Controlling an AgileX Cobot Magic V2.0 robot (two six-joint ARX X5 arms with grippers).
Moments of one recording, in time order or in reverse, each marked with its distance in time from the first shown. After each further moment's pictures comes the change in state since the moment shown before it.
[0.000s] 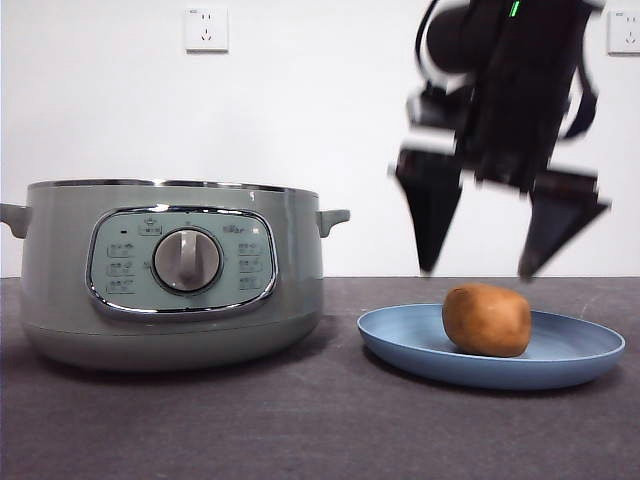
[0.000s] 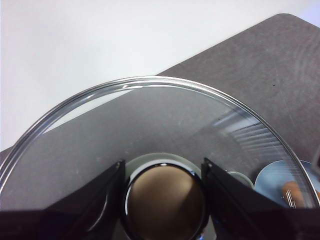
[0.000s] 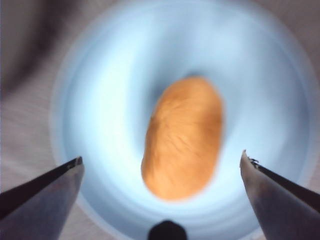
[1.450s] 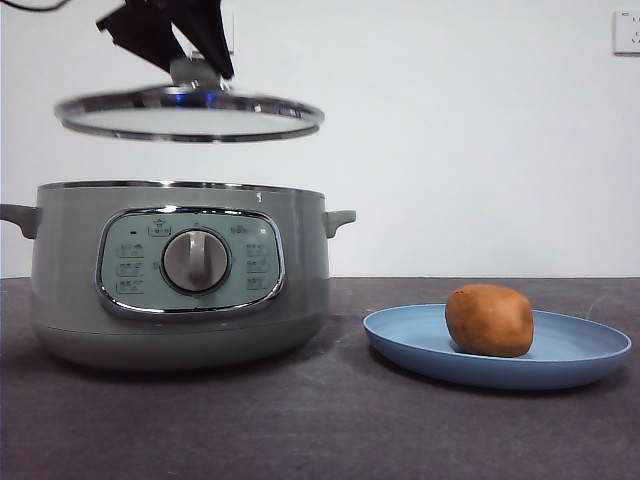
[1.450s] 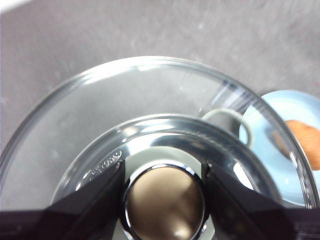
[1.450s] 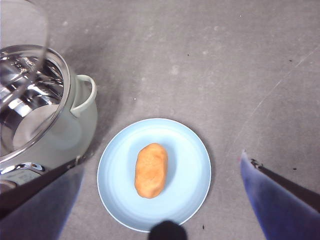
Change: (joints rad) left arm 0.000 -0.096 -0.858 0.518 0.149 0.003; right arm -0.078 -0.658 0.006 -0.109 0.110 0.082
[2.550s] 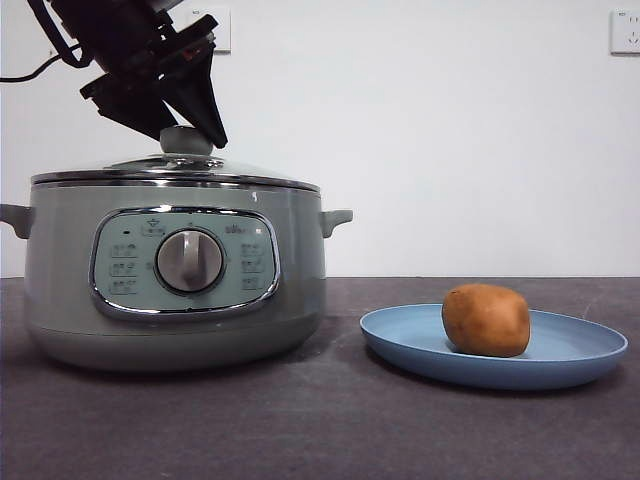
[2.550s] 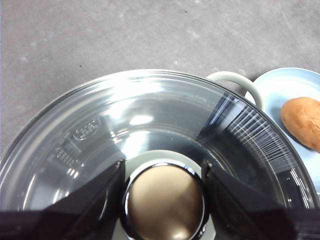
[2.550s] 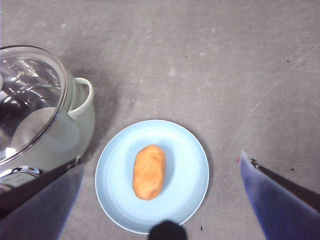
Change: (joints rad) left arm -0.002 -0.077 -0.369 0.253 0.018 -0.039; right arm 0.000 0.001 0.000 0.003 0.000 0.000
